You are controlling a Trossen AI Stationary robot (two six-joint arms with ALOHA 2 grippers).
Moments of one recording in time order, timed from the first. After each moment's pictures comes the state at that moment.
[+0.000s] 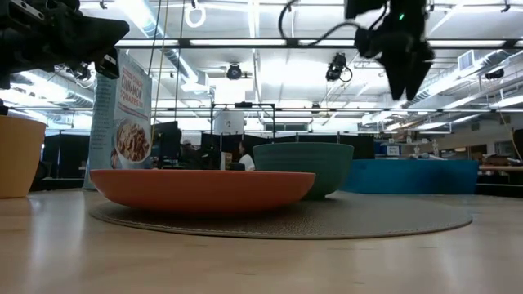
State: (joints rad) left arm -0.01 0.18 0.01 0.39 0.07 -0.01; right arm -0.17 1.39 1.30 -1.42 0.25 0.60
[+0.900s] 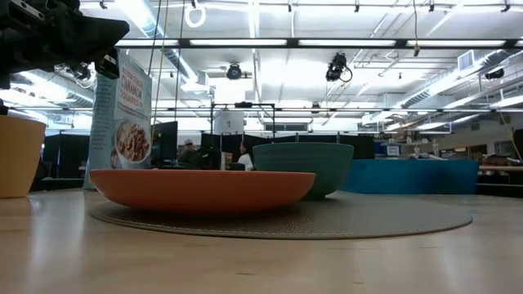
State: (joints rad) left arm -0.01 0.18 0.01 0.39 0.07 -0.01; right arm 0.89 1.52 1.39 -1.42 -0.55 1.59
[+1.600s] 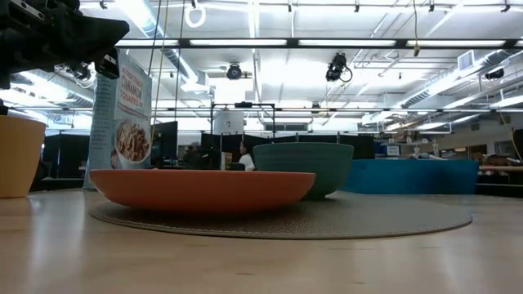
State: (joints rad) left arm -0.01 0.18 0.01 0.39 0.07 -0.02; right arm 1.06 1.55 1.39 -1.33 -0.43 1.59
